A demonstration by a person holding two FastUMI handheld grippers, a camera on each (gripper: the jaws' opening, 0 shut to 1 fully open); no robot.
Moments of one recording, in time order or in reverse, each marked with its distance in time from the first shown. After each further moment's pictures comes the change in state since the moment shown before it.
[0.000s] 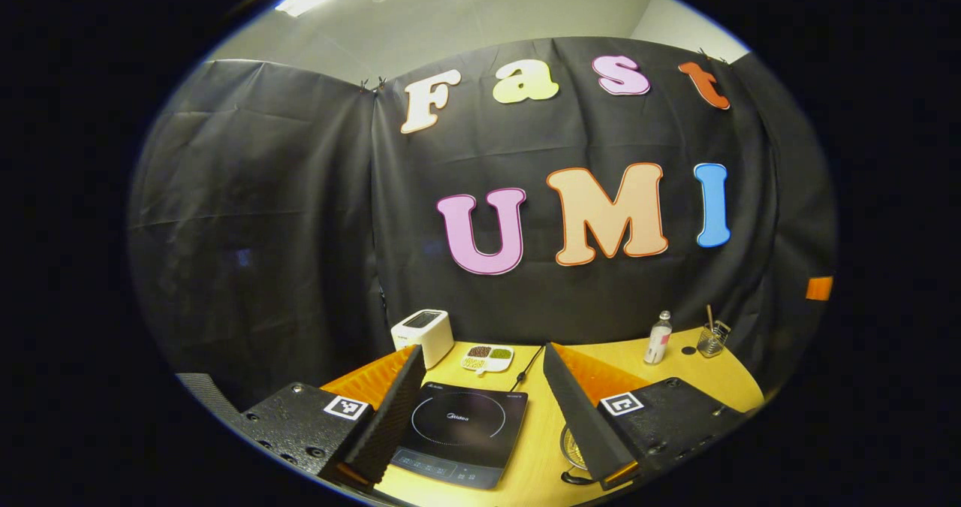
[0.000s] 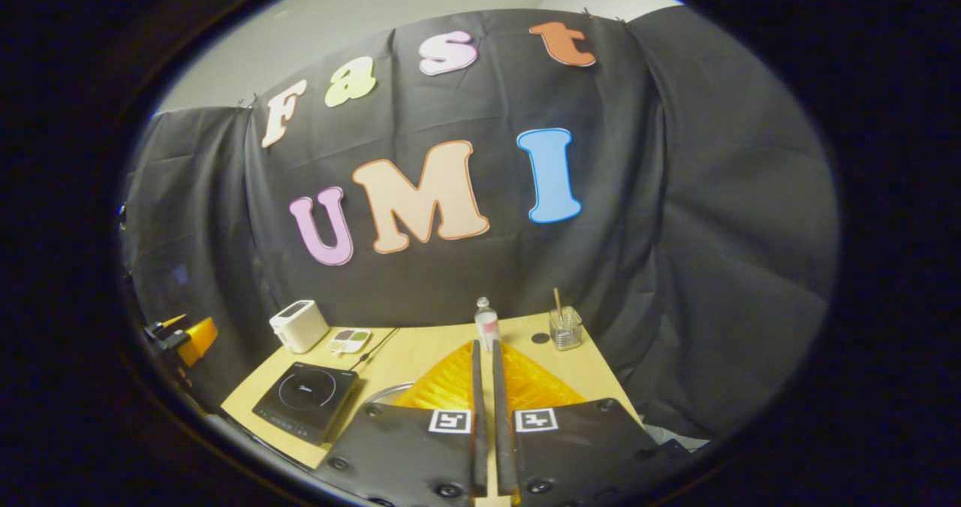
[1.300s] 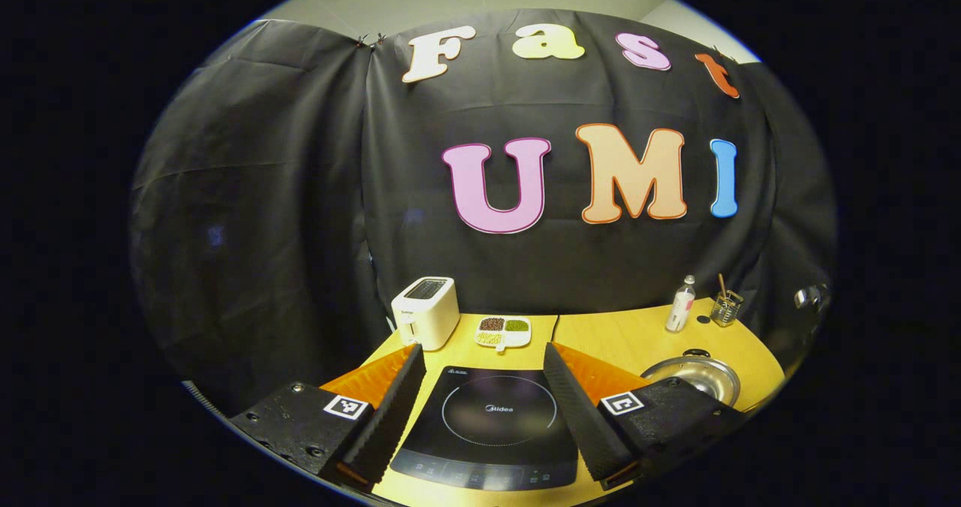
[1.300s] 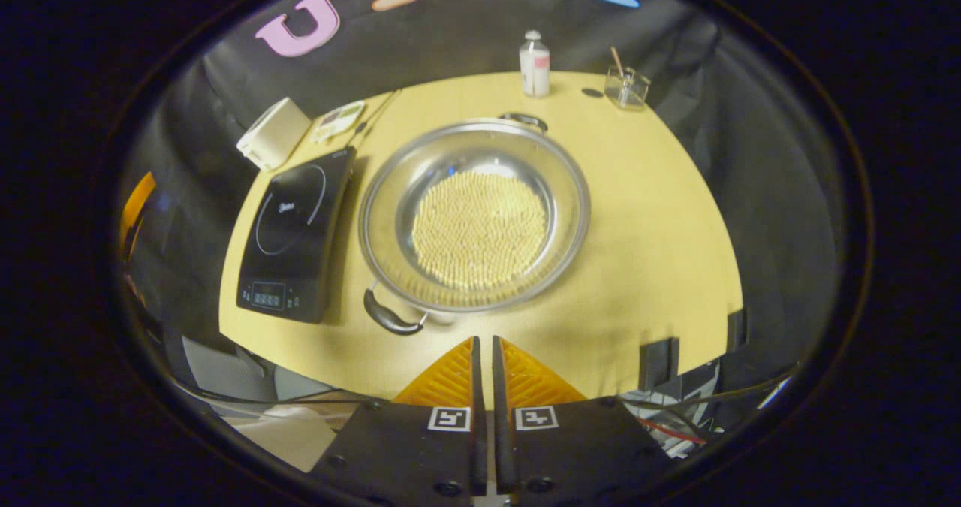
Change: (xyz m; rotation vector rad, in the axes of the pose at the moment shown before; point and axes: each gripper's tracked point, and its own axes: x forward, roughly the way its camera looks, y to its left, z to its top) left arm 0.084 0.113 -0.075 -0.015 0.127 -0.123; right arm -0.028 0.122 -0.316 -0.029 0.987 -0.089
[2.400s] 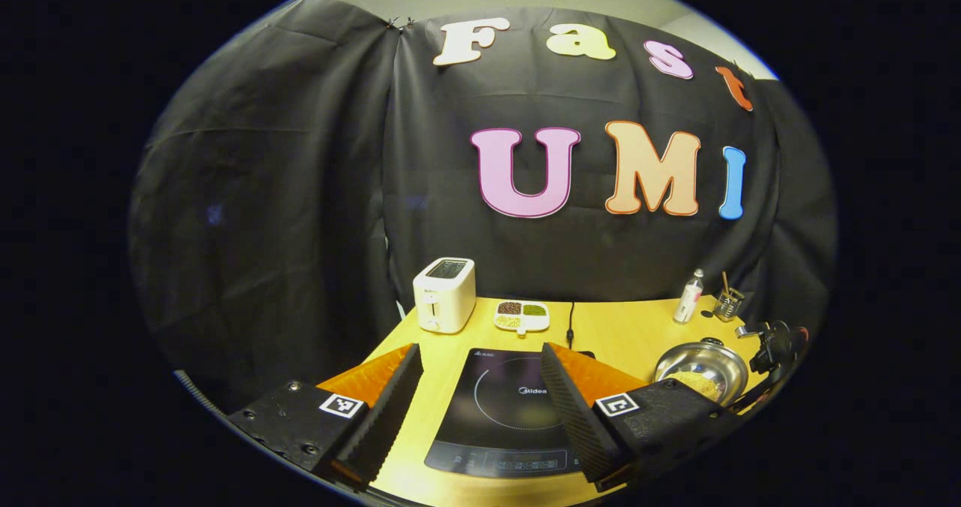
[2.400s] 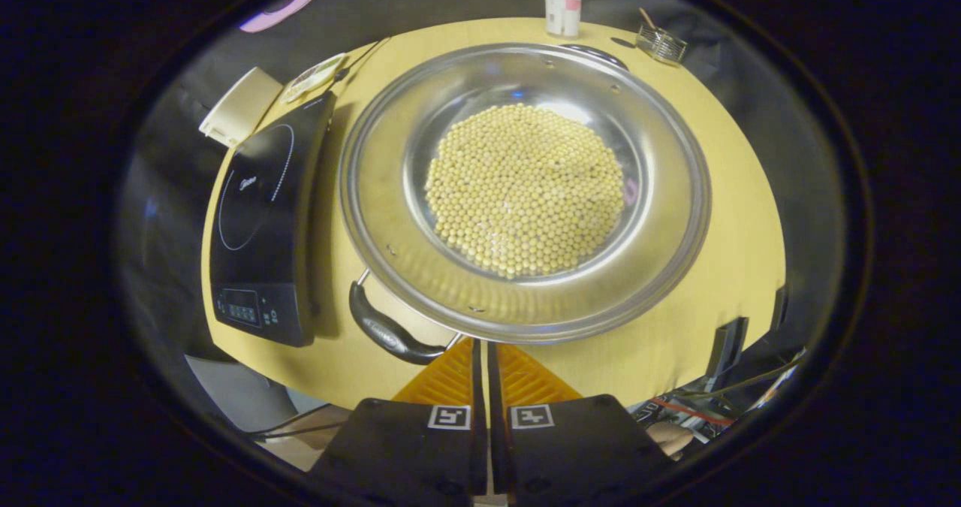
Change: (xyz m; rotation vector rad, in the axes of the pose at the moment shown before) left arm -0.010 0.069 -0.033 -0.048 0.020 -0.010; right arm 0.080 0.075 0.001 0.057 0.154 -0.009
